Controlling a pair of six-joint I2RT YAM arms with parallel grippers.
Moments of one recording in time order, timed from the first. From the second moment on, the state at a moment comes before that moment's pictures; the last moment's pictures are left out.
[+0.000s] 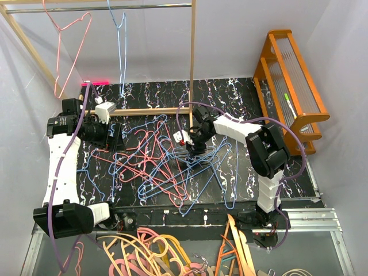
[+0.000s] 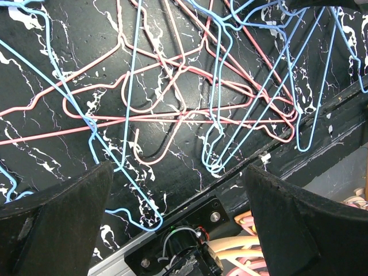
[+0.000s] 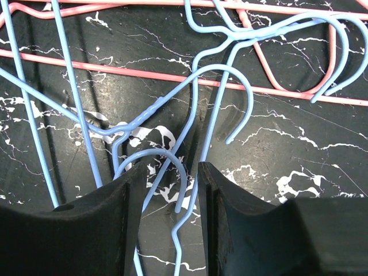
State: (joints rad) left arm 0.15 1.21 1.33 -1.29 0.56 0.42; right arm 0.56 1.94 1.37 -0.73 -0.74 -1.34
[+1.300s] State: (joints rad) left arm 0.08 1.31 1.34 -1.23 0.68 0.35; right arm 0.45 1.89 1.67 -0.93 -0.72 -1.30
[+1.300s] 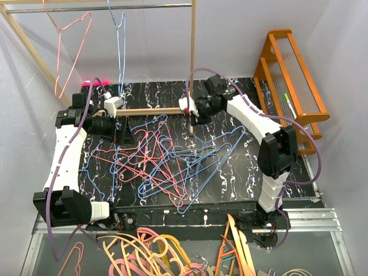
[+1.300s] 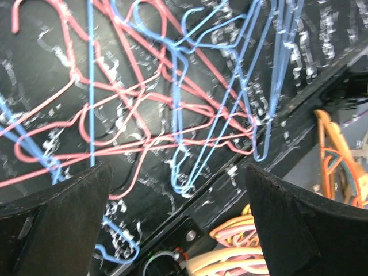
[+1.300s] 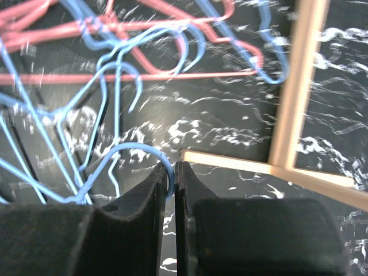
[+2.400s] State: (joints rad) left arm -0.01 1.12 1.18 -0.76 0.86 0.68; right arm 0.49 1.90 1.88 -0.43 -0.82 -0.51
